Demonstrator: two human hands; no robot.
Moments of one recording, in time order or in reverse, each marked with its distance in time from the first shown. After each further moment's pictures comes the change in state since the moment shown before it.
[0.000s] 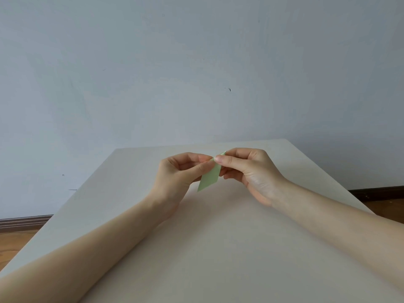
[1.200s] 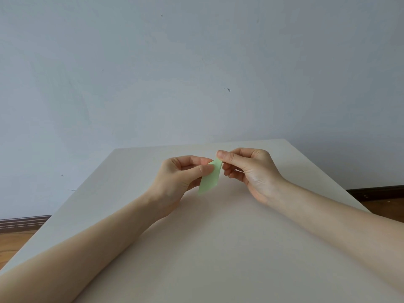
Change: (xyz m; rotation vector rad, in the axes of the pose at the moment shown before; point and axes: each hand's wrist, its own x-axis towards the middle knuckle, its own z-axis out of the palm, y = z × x) left_hand 0.002 0.004 0.000 0.005 -0.069 -0.117; right_hand 0.002 0.002 -0.001 0.027 0.143 0.039
